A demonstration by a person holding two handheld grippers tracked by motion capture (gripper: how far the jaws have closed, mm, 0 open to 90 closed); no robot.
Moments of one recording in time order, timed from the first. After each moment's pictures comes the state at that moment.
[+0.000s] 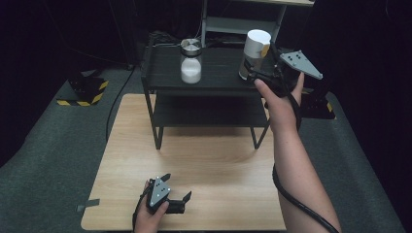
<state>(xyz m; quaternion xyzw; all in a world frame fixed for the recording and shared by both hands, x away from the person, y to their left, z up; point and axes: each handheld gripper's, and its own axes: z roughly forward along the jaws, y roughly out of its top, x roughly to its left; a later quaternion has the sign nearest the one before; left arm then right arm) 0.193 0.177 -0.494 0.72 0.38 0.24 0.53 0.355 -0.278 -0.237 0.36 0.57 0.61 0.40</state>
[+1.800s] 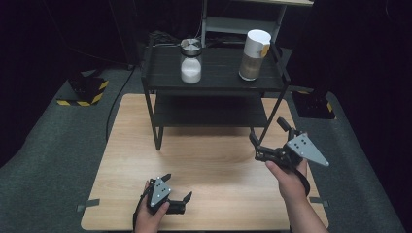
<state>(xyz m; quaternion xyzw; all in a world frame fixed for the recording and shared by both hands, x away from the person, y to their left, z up) 0.194 0.177 -0.494 0.73 0.37 0.24 0.53 0.247 -0.340 -0.376 0.30 0.60 0.63 0.38</state>
